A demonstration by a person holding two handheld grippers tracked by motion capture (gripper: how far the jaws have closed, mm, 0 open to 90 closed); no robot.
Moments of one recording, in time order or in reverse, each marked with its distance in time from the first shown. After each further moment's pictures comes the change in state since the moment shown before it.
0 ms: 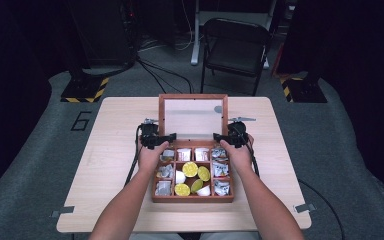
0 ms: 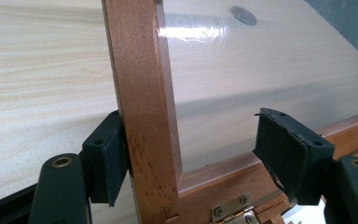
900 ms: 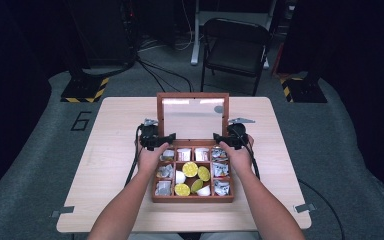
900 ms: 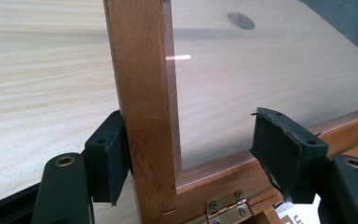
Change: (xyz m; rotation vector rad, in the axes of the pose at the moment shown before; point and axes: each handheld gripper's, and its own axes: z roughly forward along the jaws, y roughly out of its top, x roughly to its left) left arm -0.006 -0.002 -0.008 -0.030 0.022 0.046; right arm 0.008 -0.003 -0.007 -0.043 -0.032 -0.052
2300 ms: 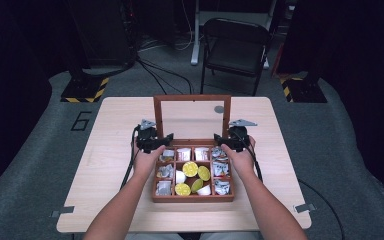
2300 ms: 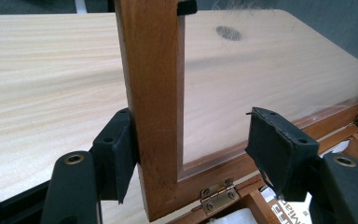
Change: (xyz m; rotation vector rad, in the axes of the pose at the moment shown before) left arm -0.004 -0.004 -0.019 -0.058 -0.012 0.067; right arm 0.002 -0.005 -0.011 -0.058 0.027 -0.063
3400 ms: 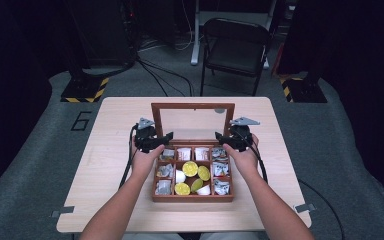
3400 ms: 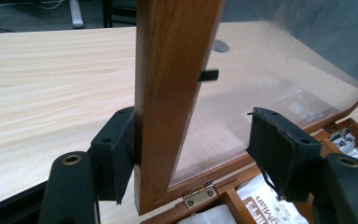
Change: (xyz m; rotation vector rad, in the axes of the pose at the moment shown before) left arm -0.006 0.009 -0.016 -0.029 -0.021 0.026; right arm 0.009 0.012 -0.024 -0.022 -0.013 -0.053
